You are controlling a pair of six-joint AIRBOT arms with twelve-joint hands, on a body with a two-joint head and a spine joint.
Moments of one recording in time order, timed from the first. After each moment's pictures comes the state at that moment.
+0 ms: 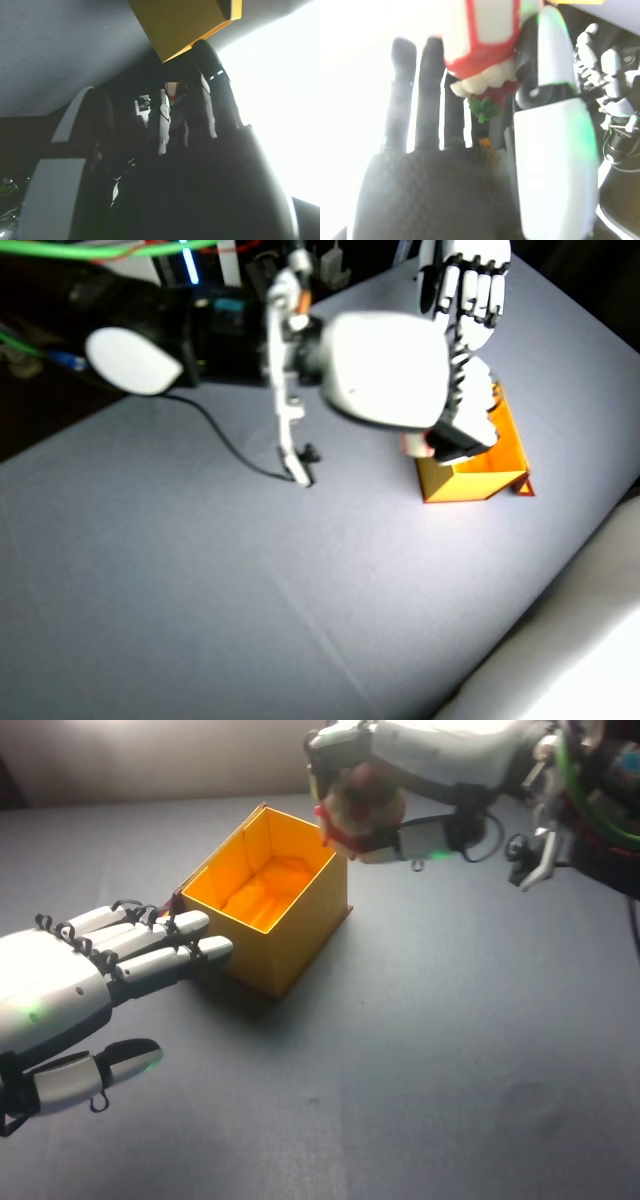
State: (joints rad) left arm 0.98 -0.84 1.02 0.10 -1.02 0.73; right arm -0.26 -1.31 1.38 -0.20 0.49 -0.85
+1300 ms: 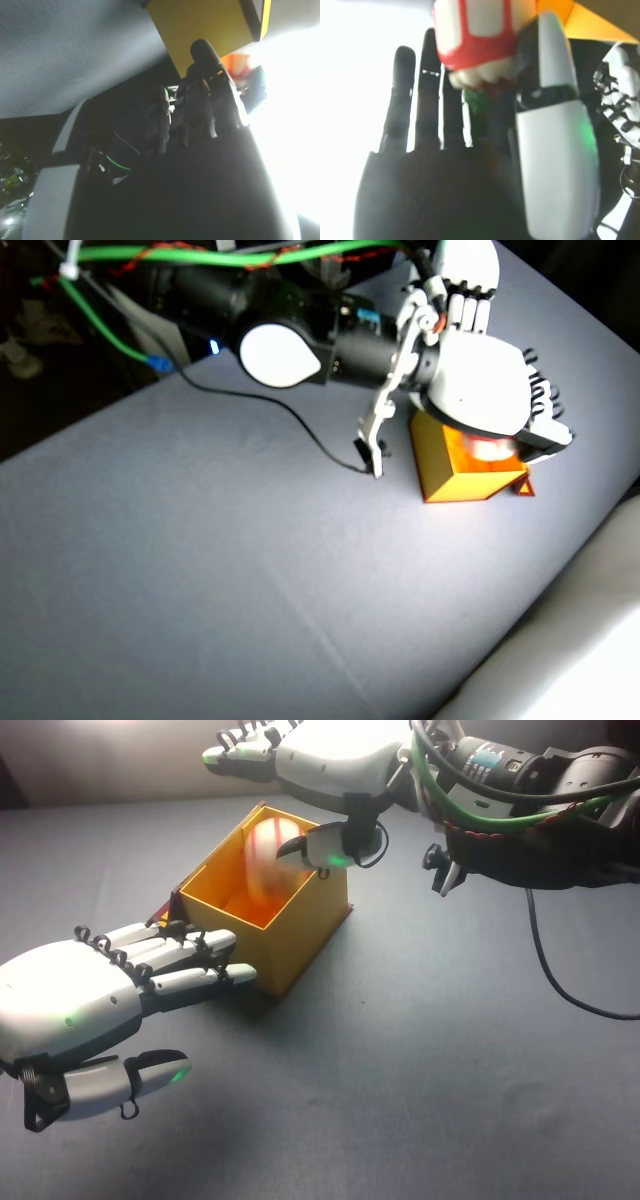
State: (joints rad) left arm 0.92 -0.90 1.08 0.19 -0.94 0.66; right arm -0.21 -1.53 1.56 -0.19 0.31 -0.84
